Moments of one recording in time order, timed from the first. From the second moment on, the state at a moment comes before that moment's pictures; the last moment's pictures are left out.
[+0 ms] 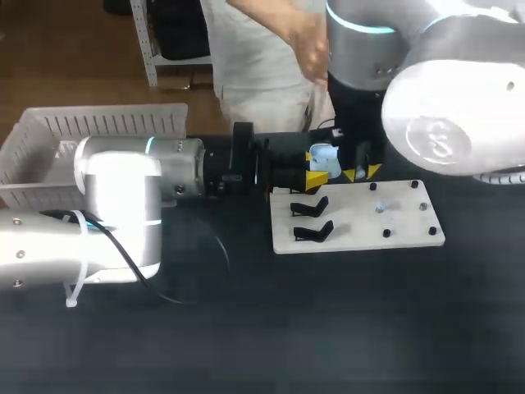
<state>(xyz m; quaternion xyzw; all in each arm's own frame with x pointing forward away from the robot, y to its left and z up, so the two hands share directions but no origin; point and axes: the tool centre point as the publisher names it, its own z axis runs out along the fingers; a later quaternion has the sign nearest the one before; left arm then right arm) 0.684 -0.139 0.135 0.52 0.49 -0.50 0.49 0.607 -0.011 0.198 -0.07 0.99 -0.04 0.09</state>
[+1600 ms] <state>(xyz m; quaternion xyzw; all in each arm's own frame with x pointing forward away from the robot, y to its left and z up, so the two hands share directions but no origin) 0.684 -0.139 0.135 0.52 0.49 -0.50 0.49 0.647 0.009 0.202 0.18 0.98 -0.03 0.02</state>
